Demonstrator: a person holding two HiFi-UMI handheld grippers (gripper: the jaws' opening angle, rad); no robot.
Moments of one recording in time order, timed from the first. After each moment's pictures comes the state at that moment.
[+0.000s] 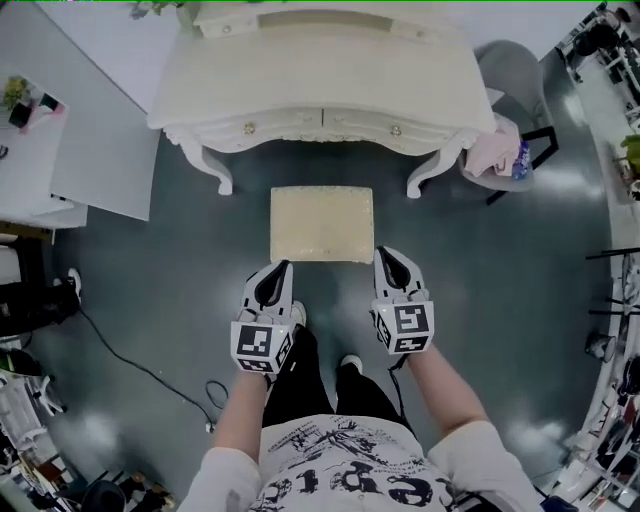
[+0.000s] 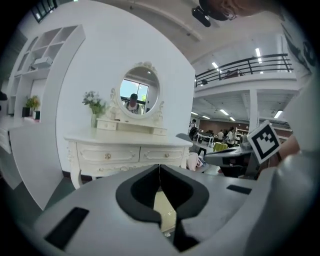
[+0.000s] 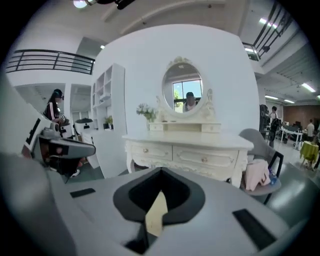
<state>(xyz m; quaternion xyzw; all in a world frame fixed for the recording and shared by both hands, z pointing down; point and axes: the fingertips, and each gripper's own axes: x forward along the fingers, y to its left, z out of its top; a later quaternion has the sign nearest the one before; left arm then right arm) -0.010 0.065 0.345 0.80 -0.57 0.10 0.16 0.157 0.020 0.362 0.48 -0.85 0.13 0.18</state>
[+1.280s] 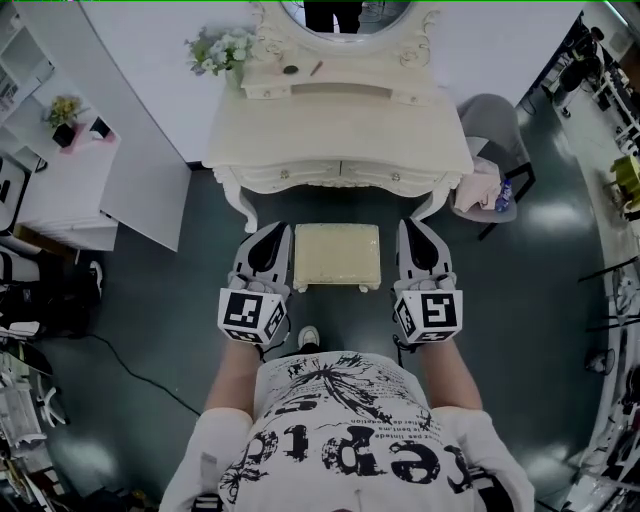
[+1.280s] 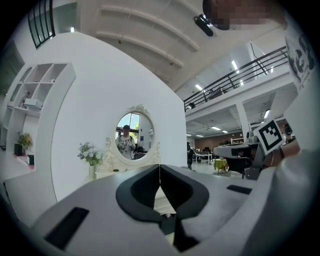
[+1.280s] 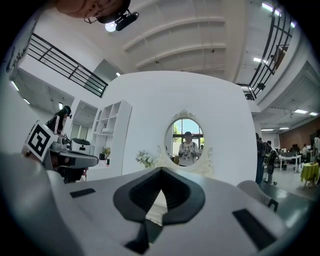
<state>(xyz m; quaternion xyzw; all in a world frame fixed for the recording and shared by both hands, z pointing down) -0.065 0.041 0.095 0.83 -0.56 0.01 0.02 0.132 0.015 0.076 0.52 -0.86 -0.02 0.03</state>
